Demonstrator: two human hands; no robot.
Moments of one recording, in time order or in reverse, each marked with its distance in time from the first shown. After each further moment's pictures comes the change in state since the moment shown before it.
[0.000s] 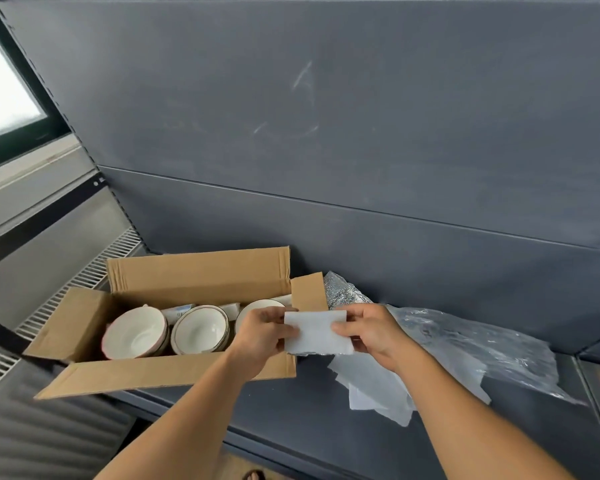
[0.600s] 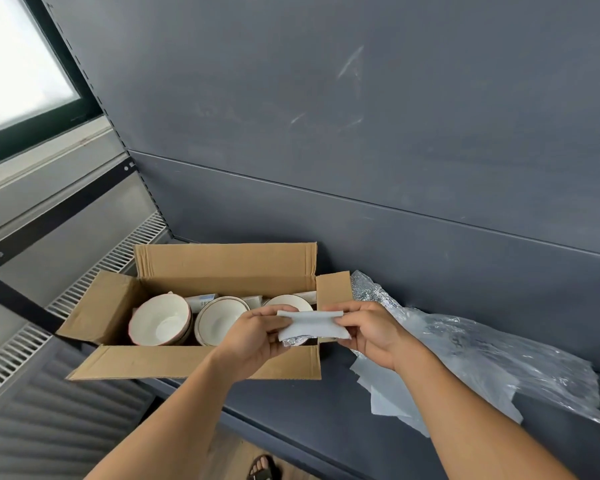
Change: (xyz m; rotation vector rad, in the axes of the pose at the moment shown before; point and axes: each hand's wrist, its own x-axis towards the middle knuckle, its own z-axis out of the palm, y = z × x) left_hand 0.000 0.002 -0.053 -0.303 -0.066 -0.102; right_hand 0.025 -0.010 0.042 0.153 -0.187 0.103
